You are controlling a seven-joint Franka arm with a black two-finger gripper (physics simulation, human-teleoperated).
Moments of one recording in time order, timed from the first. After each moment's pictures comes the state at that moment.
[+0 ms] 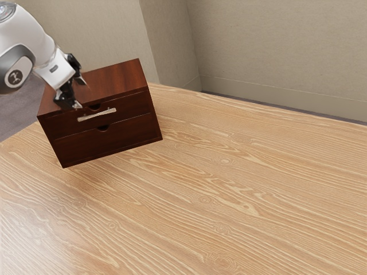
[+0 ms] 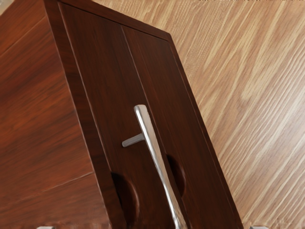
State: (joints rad) arm -1.49 -0.57 1.54 -1.48 0.84 1.98 1.11
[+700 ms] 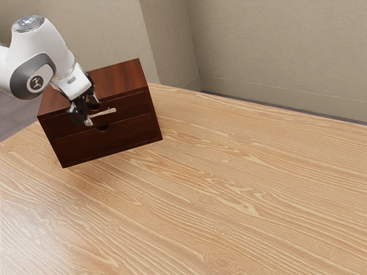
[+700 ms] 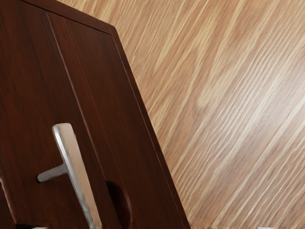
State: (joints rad) arm -1.68 -0.61 1.73 -1.43 0.82 1.89 1.12
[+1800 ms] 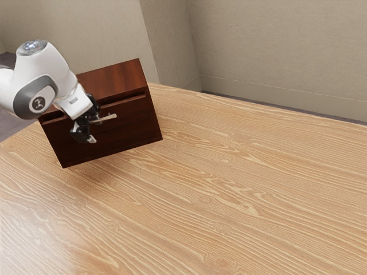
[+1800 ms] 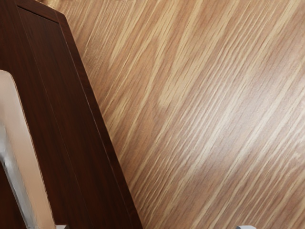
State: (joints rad) arm -1.57 -0.63 1.70 -1.59 0.80 1.98 1.11
